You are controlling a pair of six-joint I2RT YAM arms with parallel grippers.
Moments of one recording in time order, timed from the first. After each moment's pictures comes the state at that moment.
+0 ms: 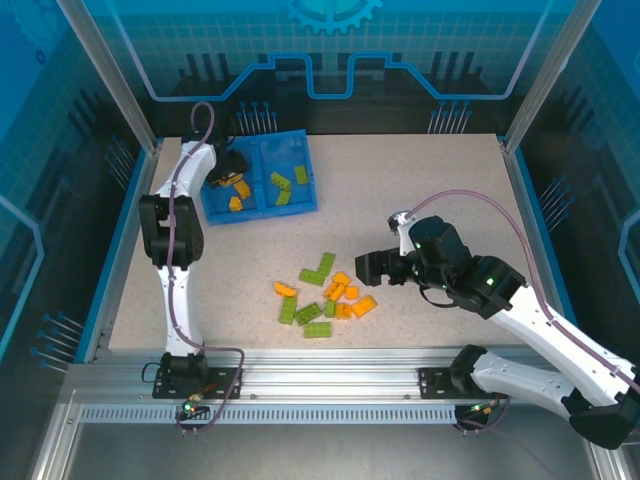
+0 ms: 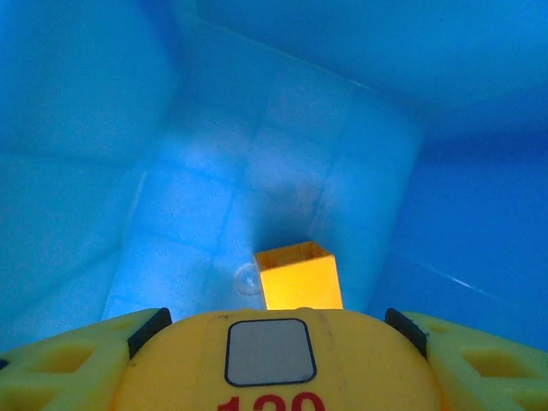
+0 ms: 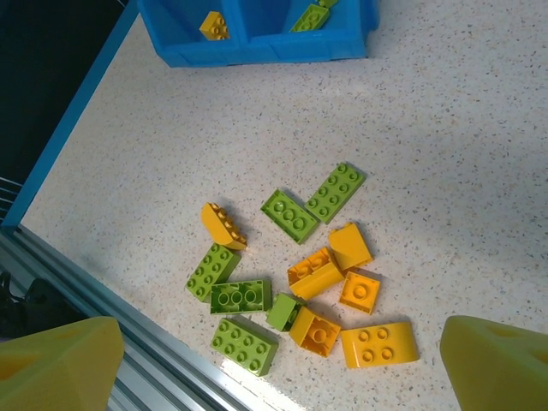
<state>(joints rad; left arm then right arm) 0.01 2.29 2.09 -0.95 -0.05 -0.57 0.77 0.92 1.03 -0.78 -0.02 0.53</state>
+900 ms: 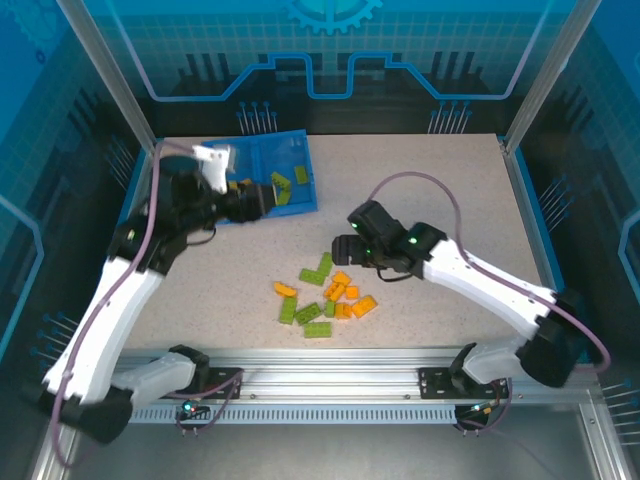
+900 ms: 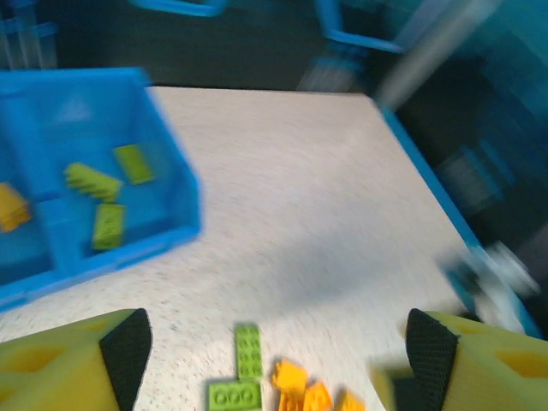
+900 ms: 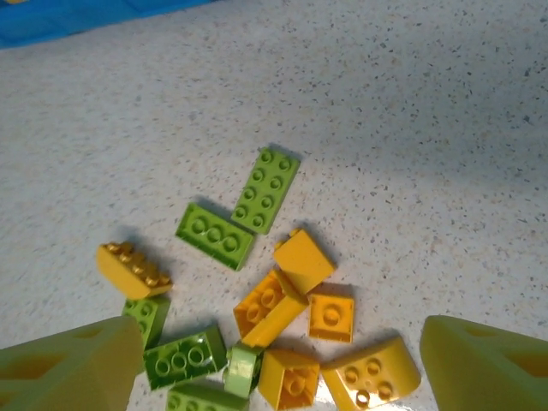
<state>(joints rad) -0.32 1.03 1.30 -0.72 0.29 -0.29 0.80 1.41 1.19 -0.78 0.15 0.74</state>
